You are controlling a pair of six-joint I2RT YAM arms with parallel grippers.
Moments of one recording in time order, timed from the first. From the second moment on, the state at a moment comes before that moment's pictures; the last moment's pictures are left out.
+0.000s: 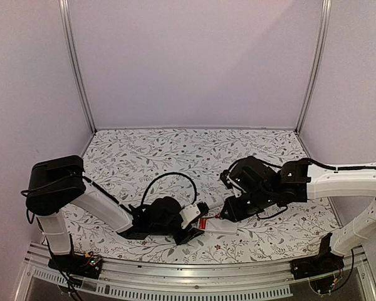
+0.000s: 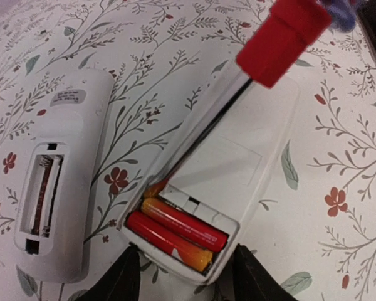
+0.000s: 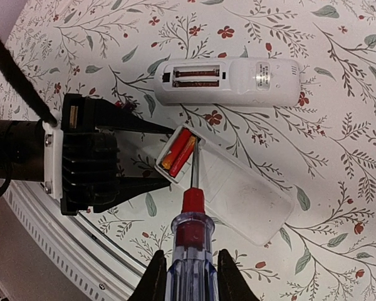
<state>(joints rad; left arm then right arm) -1.17 1.89 0.69 0.56 -0.03 0.02 1.13 1.41 1.01 -0.61 0.04 0.68</state>
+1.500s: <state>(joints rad) -1.07 1.93 0.89 0.47 -0.28 -0.14 1.02 1.04 0.80 -0.64 0.13 0.78</state>
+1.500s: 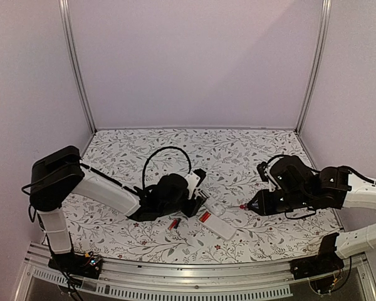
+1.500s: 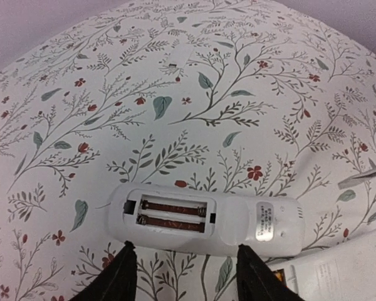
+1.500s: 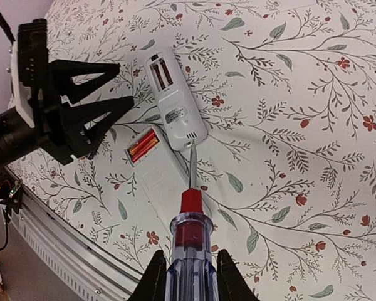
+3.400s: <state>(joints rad) -1.29 1.89 1.06 -0.20 -0.12 -0.39 1.09 1.01 0.74 -0.58 0.16 0.83</state>
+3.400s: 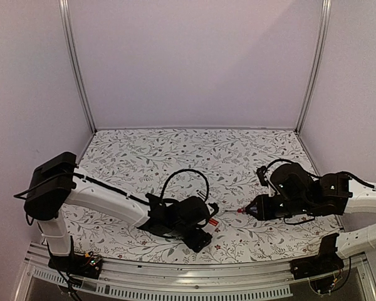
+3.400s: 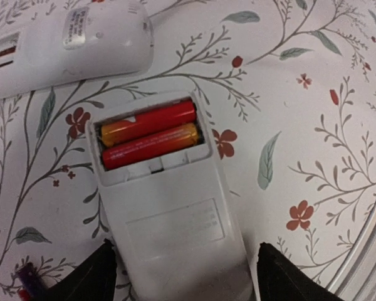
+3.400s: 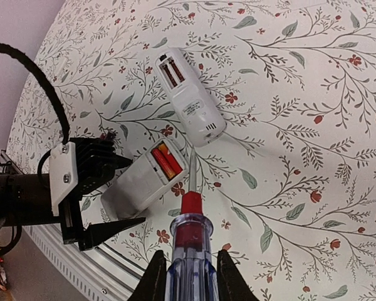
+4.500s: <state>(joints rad) -1.24 1.90 1.05 -0.14 0.02 0.27 1.13 1.05 0.78 -0.69 0.05 0.85</state>
